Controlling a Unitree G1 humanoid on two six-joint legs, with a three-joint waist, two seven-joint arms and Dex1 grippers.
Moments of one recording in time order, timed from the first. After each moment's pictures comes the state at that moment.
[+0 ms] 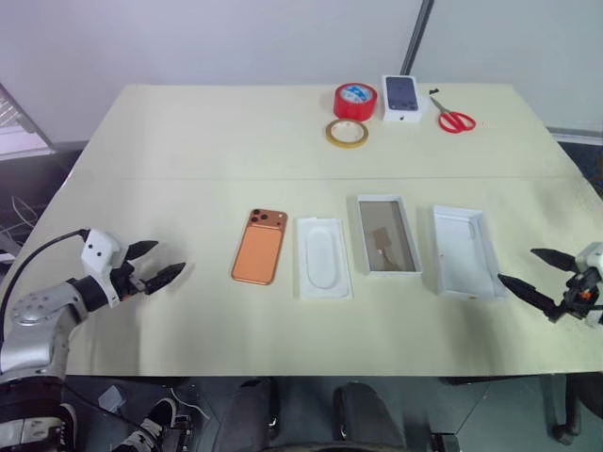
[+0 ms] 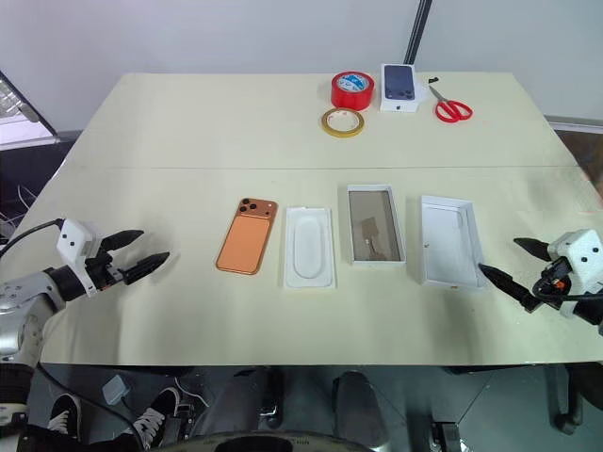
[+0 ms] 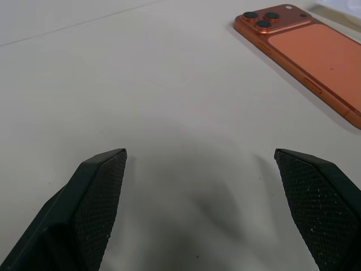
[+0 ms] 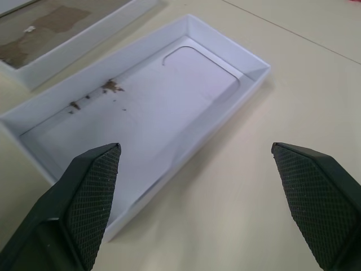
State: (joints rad) left arm -0.10 0.72 0.29 0.24 -0.40 0.13 -0.98; right arm 0.11 -0.89 -0.53 0.21 0.40 0.12 1.02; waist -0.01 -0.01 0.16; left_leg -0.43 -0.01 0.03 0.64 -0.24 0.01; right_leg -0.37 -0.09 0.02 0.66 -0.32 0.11
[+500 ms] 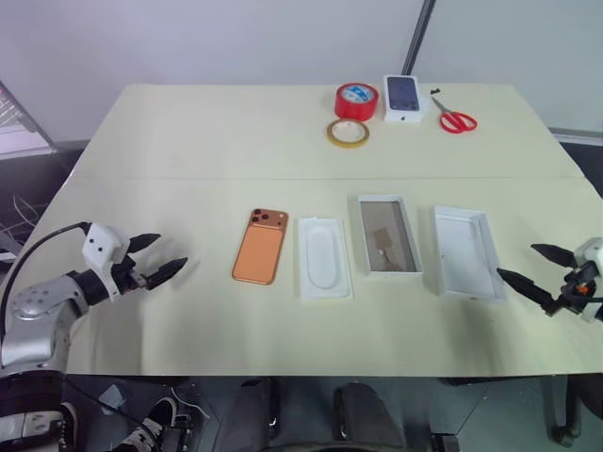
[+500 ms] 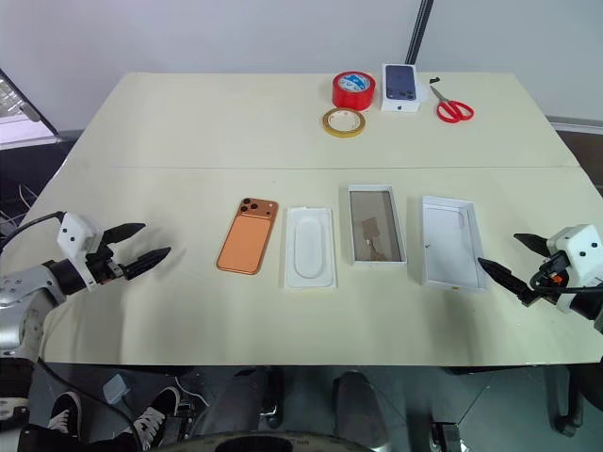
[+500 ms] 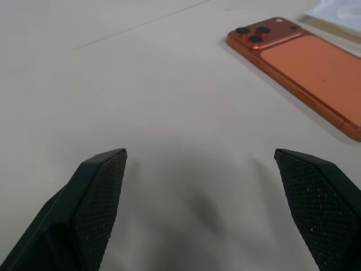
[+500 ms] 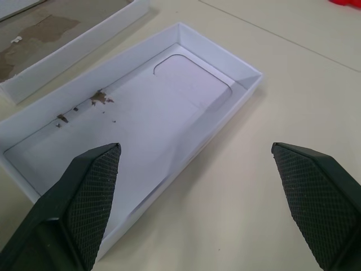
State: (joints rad) left arm -0.14 0.73 0.29 0.28 -0.38 0.07 -1.01; right arm 0.08 -0.88 -0.52 0.22 0.40 0.12 1.00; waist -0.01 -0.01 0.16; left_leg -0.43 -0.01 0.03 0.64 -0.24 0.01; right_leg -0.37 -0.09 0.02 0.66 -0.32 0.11
